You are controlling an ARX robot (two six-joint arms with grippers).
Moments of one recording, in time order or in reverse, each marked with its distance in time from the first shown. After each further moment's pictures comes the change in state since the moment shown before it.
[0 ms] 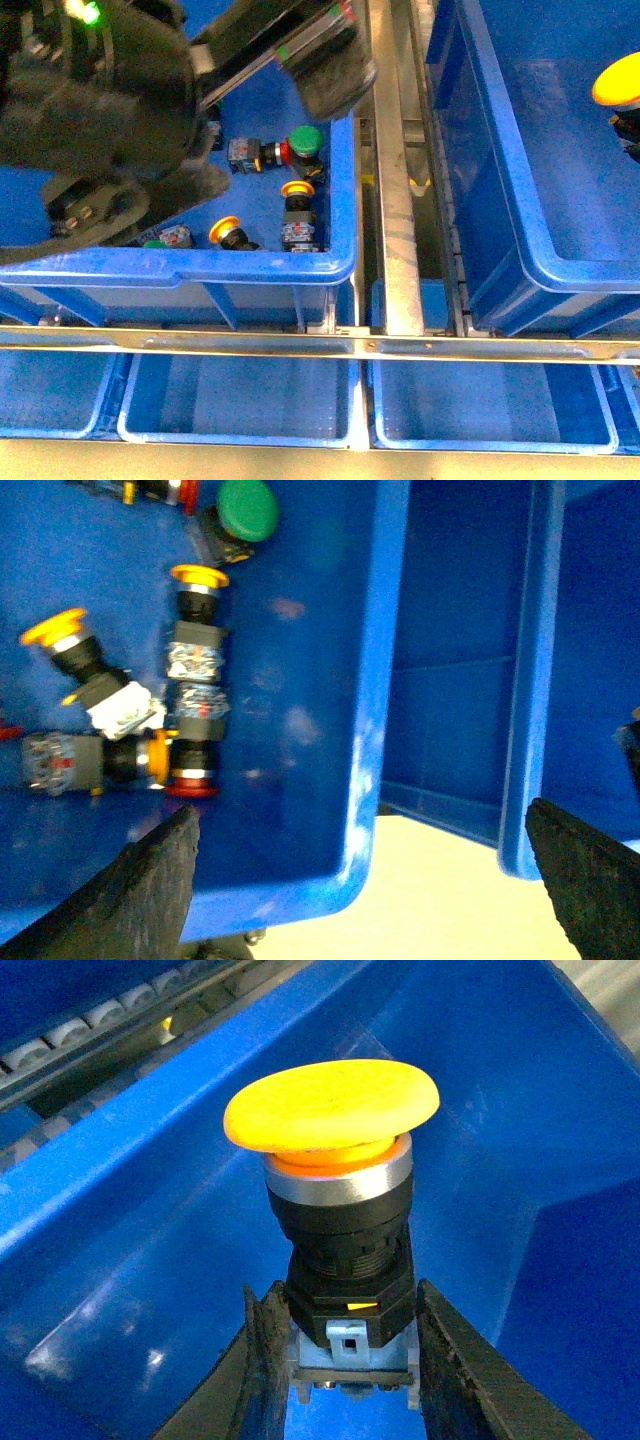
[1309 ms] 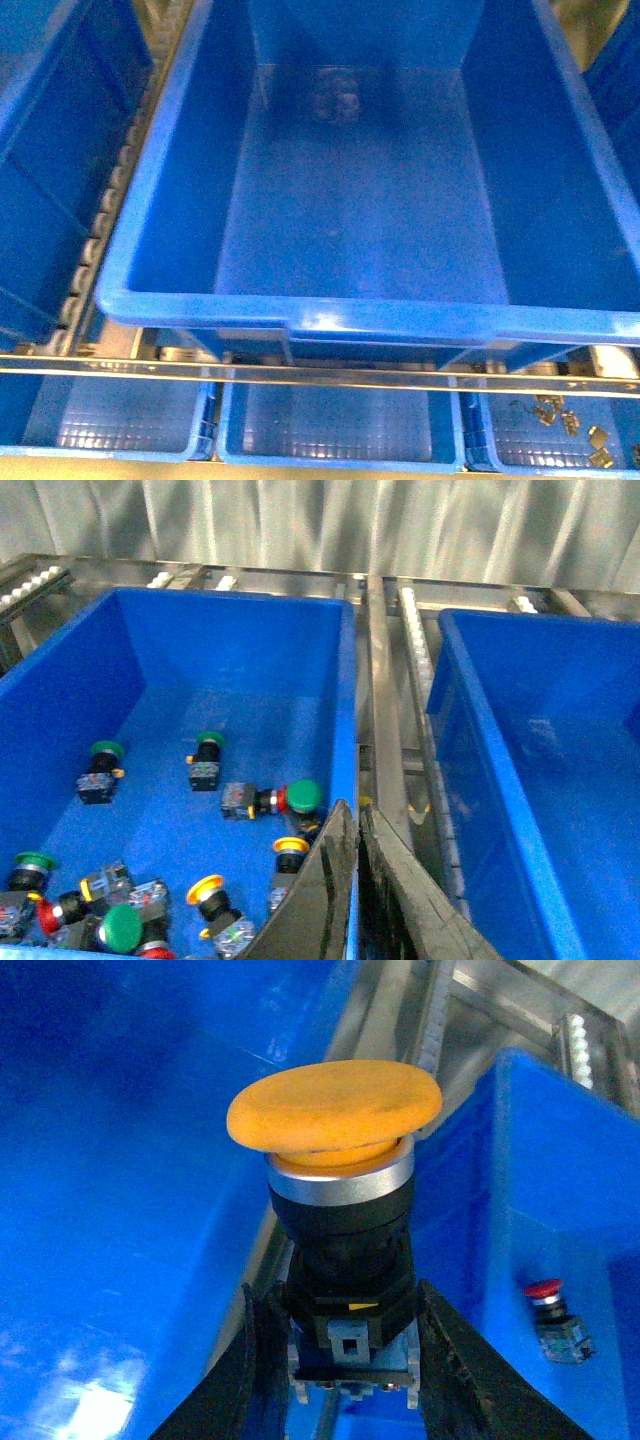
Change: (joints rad) left arm 0.496 -1.184 -0.706 0.134 -0.099 0.735; right arm 0.026 -0.053 0.090 -0.083 0.182 0.310
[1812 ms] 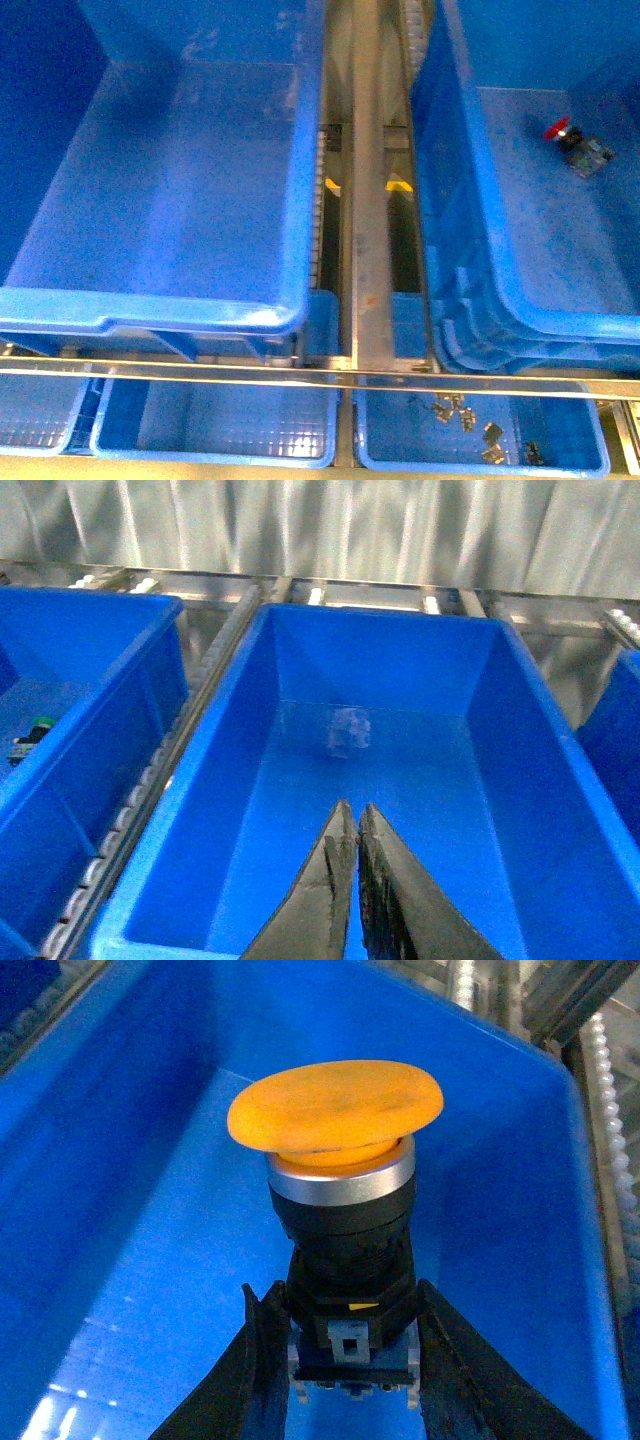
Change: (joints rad) left arm 0.011 -0.165 0.000 -0.164 0.018 0.000; right arm 0.000 -0.002 -0.031 0.043 0.021 0.033
